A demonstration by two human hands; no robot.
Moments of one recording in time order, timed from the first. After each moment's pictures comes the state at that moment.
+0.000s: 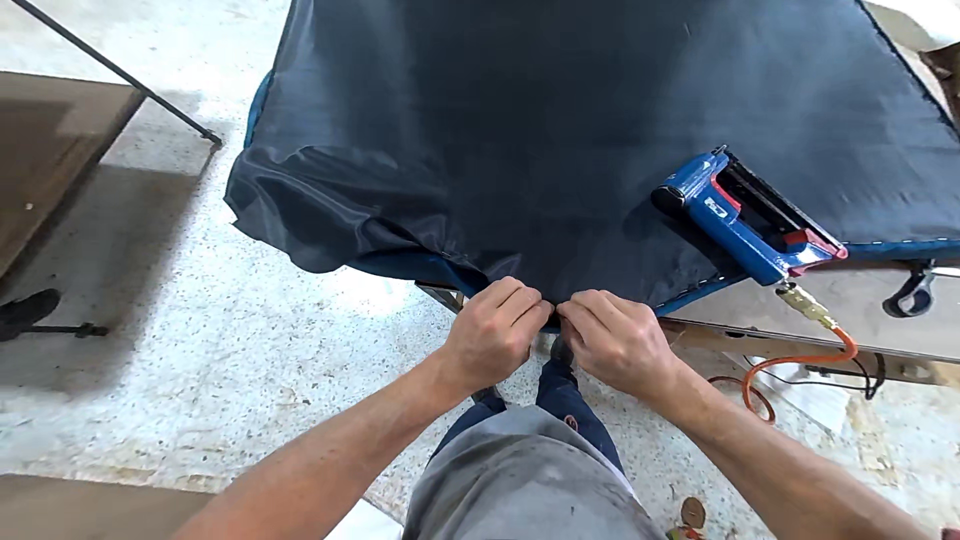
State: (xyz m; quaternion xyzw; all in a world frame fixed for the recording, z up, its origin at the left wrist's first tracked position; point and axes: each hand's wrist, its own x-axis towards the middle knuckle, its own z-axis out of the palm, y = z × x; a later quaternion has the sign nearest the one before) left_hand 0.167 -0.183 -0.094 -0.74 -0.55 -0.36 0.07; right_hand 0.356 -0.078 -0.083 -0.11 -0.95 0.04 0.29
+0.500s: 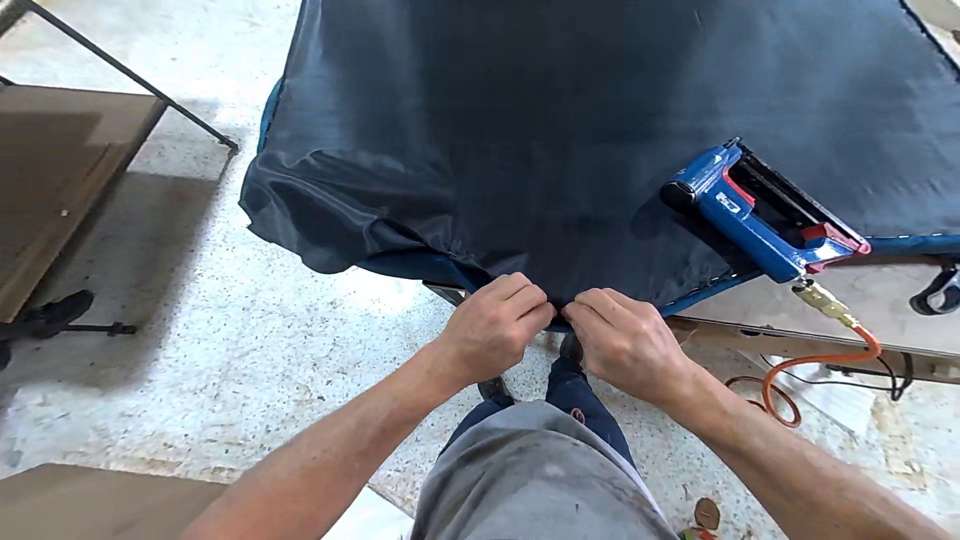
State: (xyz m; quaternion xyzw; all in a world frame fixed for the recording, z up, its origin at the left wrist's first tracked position) left_hand 0.149 -0.183 -0.083 -0.80 -0.52 -0.30 0.01; right_hand 0.357 -0.080 -0.075 -0.11 -0.96 0.08 0.24
